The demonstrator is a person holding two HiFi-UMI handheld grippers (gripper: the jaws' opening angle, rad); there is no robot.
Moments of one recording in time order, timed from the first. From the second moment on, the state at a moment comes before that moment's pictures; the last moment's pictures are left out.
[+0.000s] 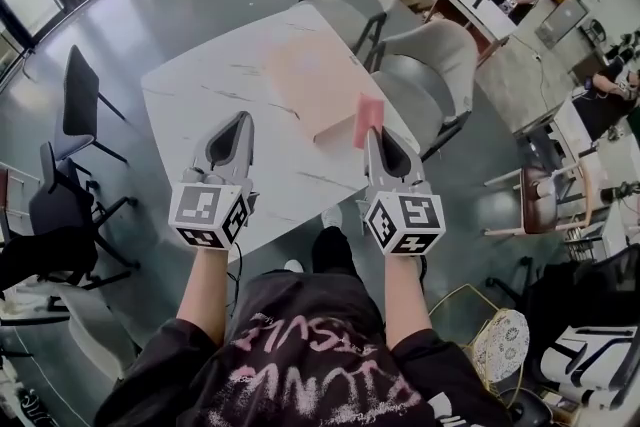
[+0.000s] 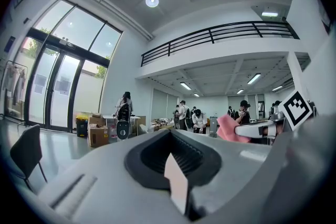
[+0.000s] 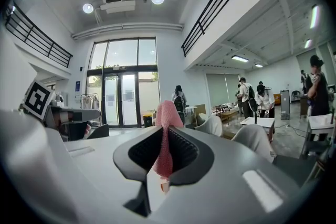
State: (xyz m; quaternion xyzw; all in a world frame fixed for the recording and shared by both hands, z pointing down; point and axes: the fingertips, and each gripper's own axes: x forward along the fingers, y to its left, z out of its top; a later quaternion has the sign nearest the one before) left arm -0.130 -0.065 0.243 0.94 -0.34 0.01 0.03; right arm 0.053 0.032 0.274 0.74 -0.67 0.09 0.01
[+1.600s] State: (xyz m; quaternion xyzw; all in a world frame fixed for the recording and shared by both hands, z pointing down) left arm -0.053 -0.168 0.273 0.92 -0.39 0.03 0.05; right arm 0.130 -0.095 0.300 0.69 -0.71 0.11 0.02
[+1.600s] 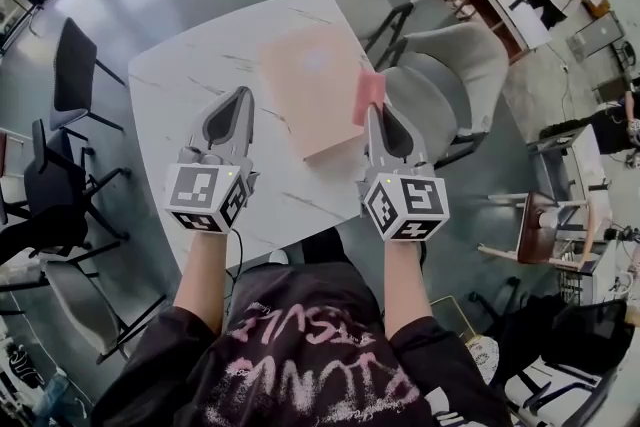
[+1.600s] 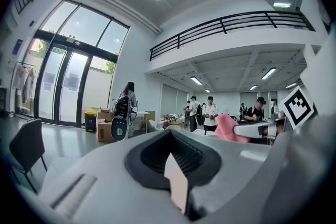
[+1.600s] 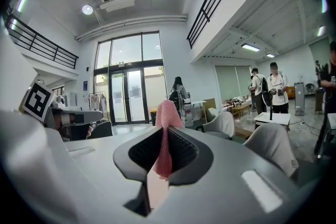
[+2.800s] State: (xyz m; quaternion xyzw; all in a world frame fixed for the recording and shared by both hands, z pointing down) left arm -0.030 -0.229 0.289 0.90 -0.42 0.04 0.05; right arm 0.147 -0.167 0.329 0.66 -0.74 0.14 0.04
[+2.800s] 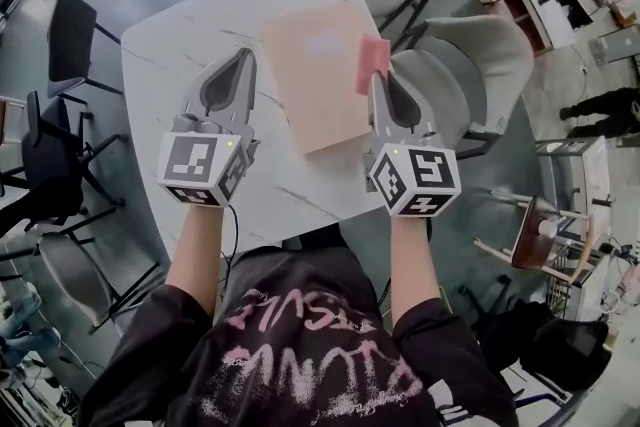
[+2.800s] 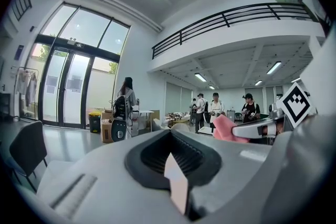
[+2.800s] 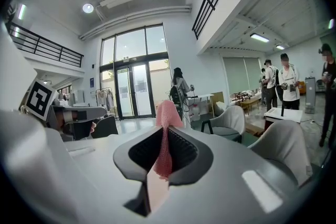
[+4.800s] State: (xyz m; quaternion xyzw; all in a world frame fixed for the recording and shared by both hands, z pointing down) left arm -0.011 -0.266 0.378 0.89 -0.45 0.09 0.08; right arm 0.165 -0.214 0.428 0.62 -0.75 0.22 0.08
